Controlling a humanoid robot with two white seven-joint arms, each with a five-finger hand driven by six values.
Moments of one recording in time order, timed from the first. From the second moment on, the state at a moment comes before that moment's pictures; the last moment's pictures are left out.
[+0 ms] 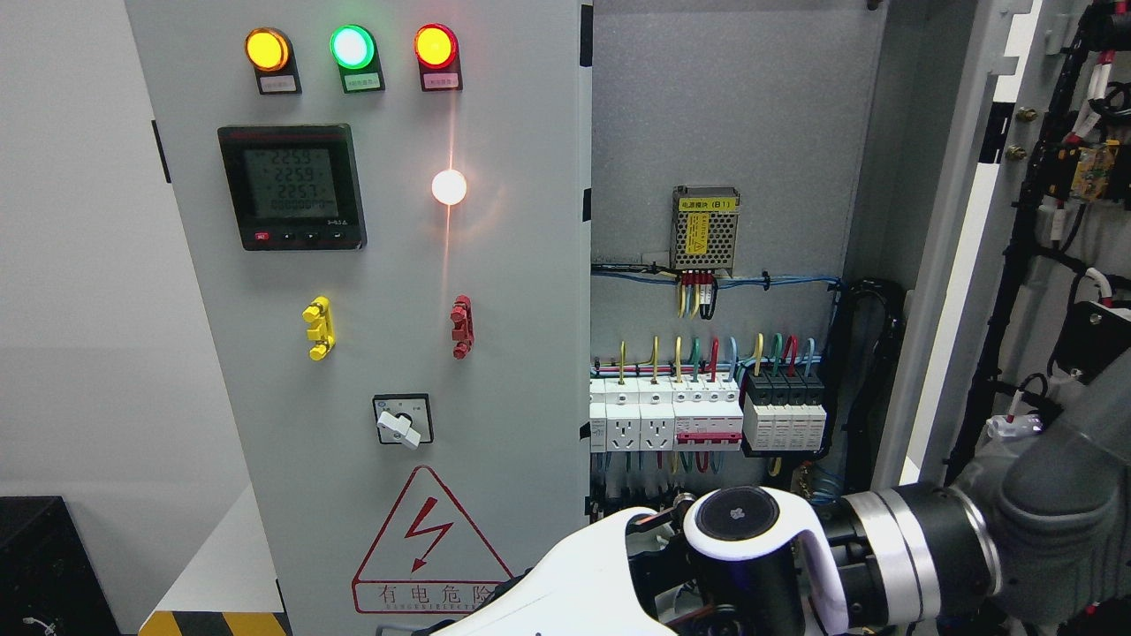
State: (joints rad) left arm -1.29 -0.15 -1.01 -1.54 1.33 0.22 -0.06; right arm 0.08 0.12 0.06 -0.07 -0.04 -0.02 0.17
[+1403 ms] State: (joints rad) left arm -1.12 0.16 -0.97 -1.80 1.34 0.22 -0.07; right arm 0.08 0.12 0.06 -0.06 -0.04 -0.02 0.17
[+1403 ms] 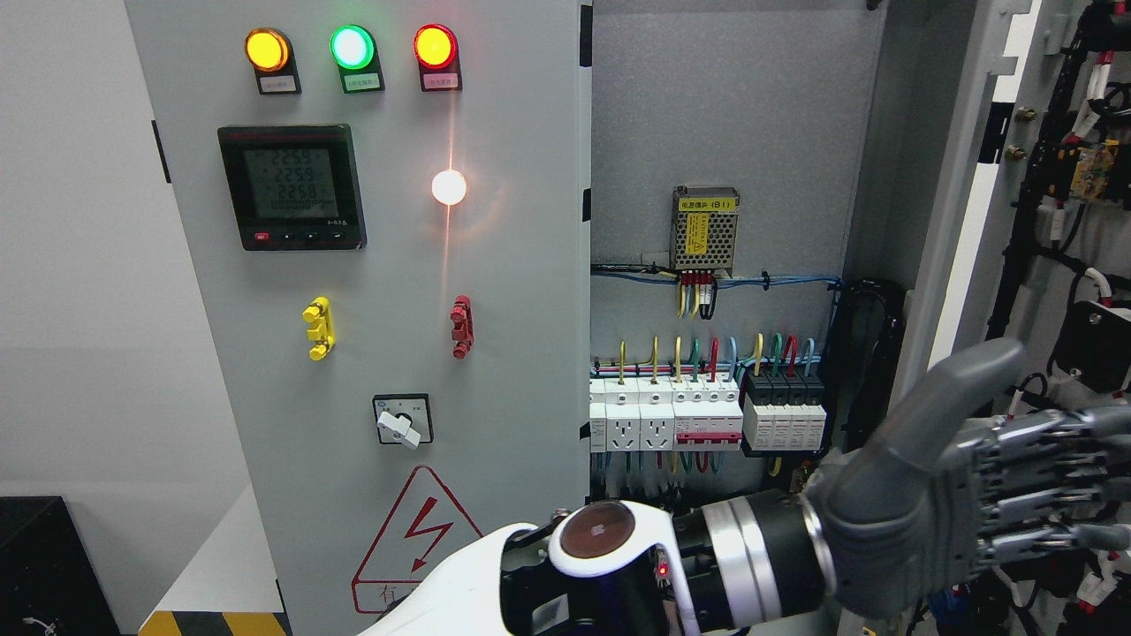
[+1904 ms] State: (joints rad) left arm -0.87 0.45 -0.93 -1.93 1.34 0.21 -0.07; right arm 0.08 0.12 0.06 -0.06 -0.04 -0.02 0.17
